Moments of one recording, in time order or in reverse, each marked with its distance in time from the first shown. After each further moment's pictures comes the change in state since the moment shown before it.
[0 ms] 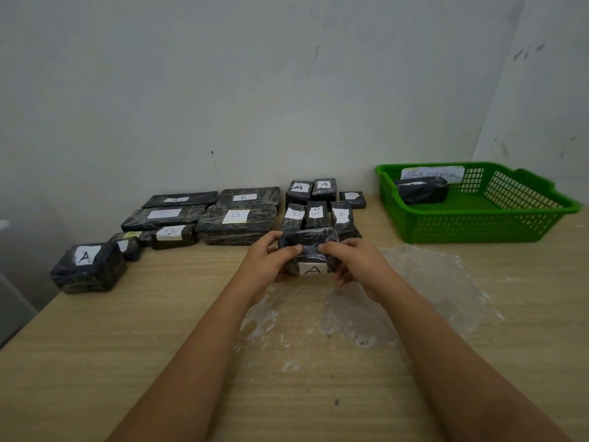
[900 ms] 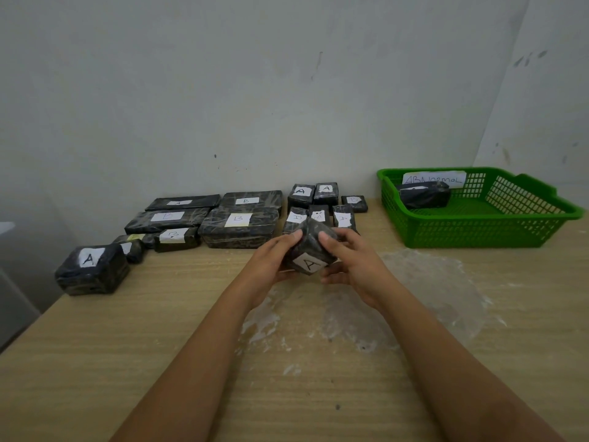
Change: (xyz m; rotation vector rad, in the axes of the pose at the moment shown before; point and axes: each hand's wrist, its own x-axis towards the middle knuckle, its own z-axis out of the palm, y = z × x) left_hand -0.007 0.011 0.003 -0.057 -0.081 -0.032; right_hand -0.012 -0.007 0.007 0.317 -0.110 -0.077
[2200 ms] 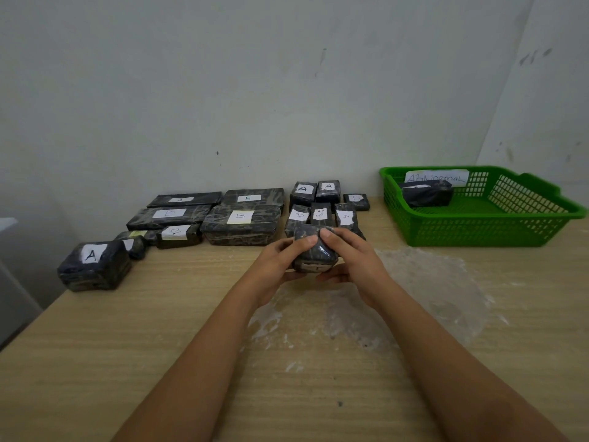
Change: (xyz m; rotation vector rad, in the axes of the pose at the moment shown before) left_hand -0.003 -0.002 0.004 -0.001 -0.076 0.003; right_hand -0.009 -0.002 0.009 -0.079 0.020 -0.062
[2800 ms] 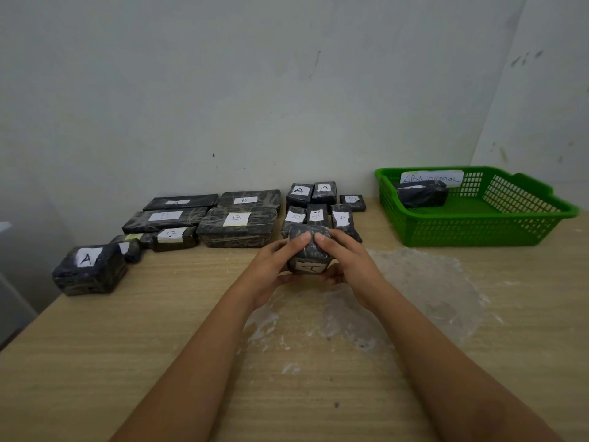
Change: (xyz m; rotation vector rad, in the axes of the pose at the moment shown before) left_hand -0.001 0.001 0.000 -0.001 -0.001 -0.032; right_hand 0.006 0.008 -0.003 -0.118 0.008 -0.013
